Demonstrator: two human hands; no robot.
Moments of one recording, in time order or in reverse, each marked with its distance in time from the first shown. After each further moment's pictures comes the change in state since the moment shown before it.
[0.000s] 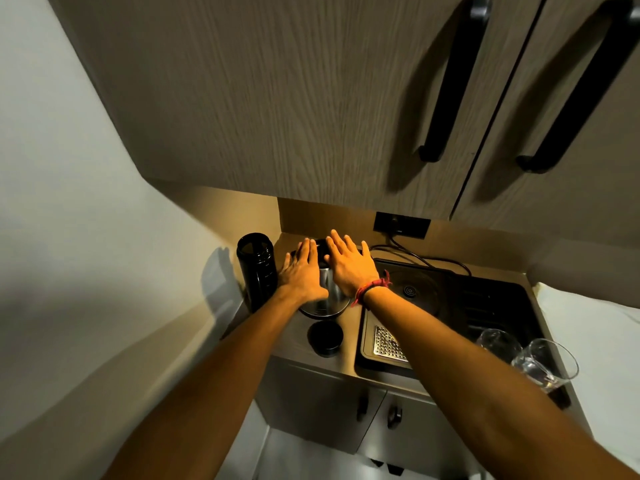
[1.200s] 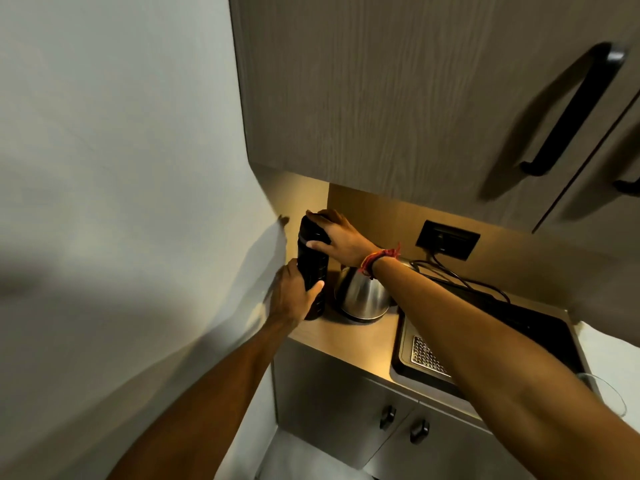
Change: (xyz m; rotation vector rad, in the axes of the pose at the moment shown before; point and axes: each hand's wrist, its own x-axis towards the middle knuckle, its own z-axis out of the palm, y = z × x) left_hand -0.104 -0.093 0.013 -0.570 0.521 -0.245; right_hand 0.022 -0.128 -0.074 0.251 -0.011 -0.391
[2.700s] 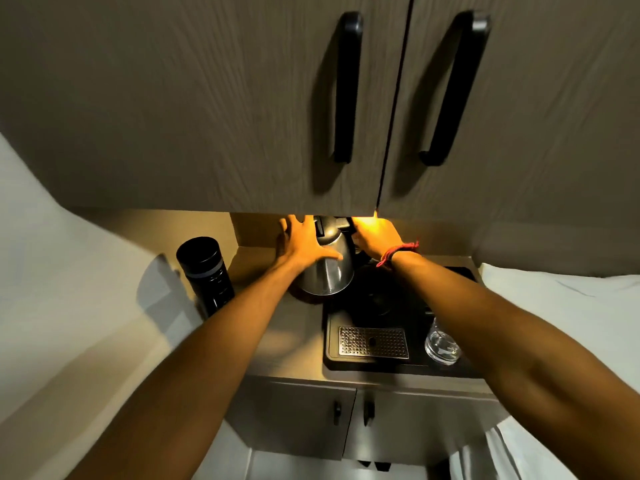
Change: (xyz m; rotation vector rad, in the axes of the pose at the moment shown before) left_hand 0.072 0.210 0.098 0.226 -0.341 0.237; right_hand -0.172 0.157 -0.083 -0.084 0.197 0.679
